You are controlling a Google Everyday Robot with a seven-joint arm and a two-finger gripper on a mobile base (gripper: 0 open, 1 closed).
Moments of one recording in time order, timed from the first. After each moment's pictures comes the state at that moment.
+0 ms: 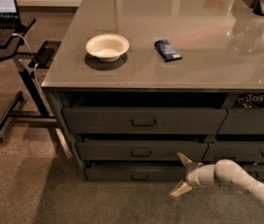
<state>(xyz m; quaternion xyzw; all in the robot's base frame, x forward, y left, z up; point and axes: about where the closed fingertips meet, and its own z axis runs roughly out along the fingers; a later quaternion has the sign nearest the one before) 0.533 -0.208 0.368 -0.57 0.72 0.13 0.38</state>
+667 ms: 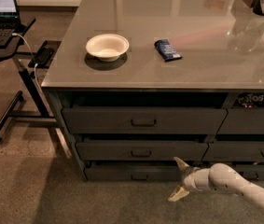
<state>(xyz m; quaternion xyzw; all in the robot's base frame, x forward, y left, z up) 0.522 -0.201 0.344 -0.59 0.71 0.12 0.36</state>
